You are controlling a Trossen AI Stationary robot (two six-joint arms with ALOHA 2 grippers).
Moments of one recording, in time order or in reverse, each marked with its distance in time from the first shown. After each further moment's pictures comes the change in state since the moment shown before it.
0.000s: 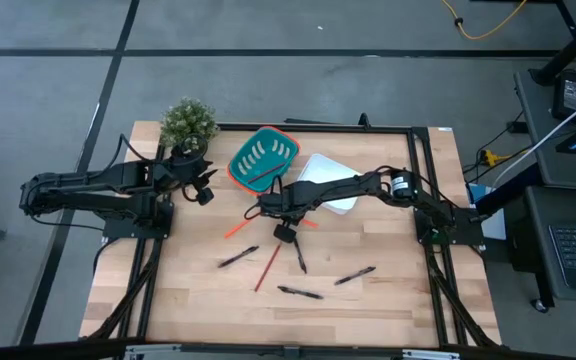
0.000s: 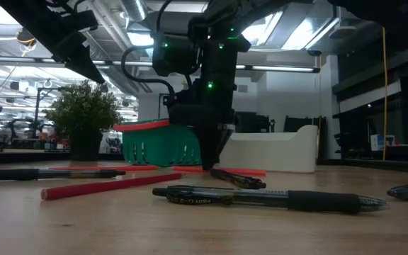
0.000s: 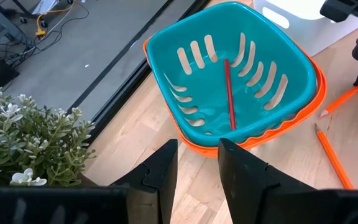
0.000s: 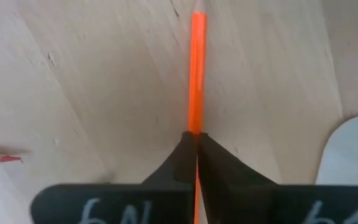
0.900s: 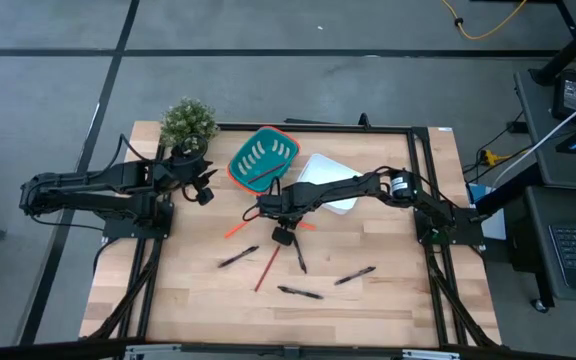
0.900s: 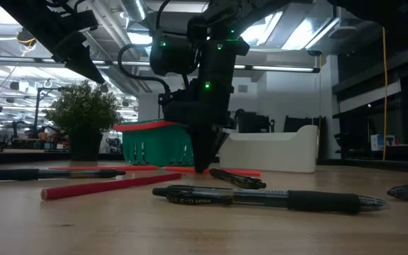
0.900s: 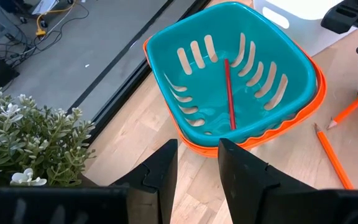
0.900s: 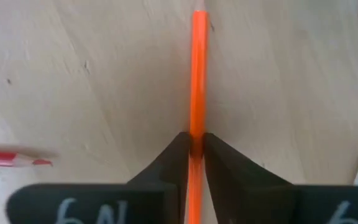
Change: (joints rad) left arm 0.000 0.000 0.000 0.000 0.000 0.000; right arm 0.003 0.000 -0.010 0.057 -0.047 -0.031
